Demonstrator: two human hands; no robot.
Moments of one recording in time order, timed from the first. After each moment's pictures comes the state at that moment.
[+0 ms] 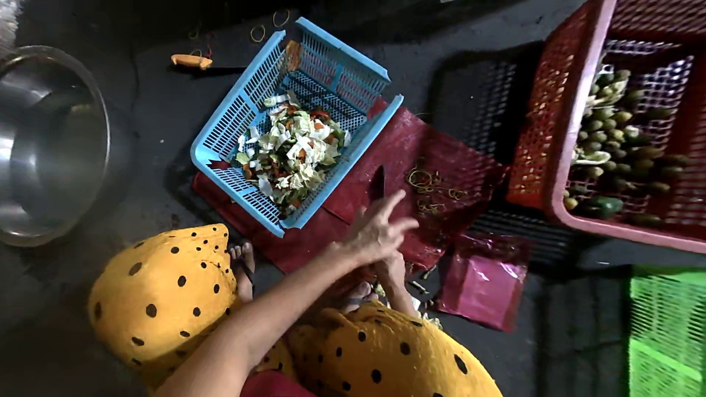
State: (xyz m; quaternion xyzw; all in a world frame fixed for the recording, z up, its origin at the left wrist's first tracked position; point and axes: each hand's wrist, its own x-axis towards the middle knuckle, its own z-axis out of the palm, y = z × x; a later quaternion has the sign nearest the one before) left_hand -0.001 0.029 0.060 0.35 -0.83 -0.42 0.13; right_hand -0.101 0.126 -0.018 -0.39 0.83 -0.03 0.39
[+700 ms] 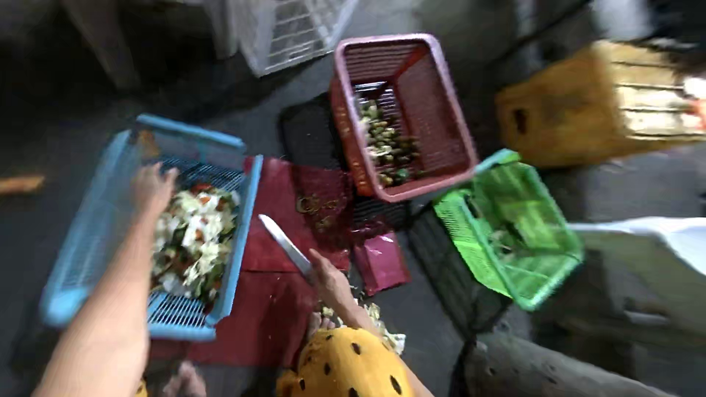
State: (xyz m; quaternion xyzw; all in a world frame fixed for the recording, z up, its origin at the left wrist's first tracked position) left_hand 0.094 -0.277 0.026 0.57 -0.77 -0.27 0.07; right_hand -0.129 0.130 0.033 -0.37 0.85 -0.13 0.36
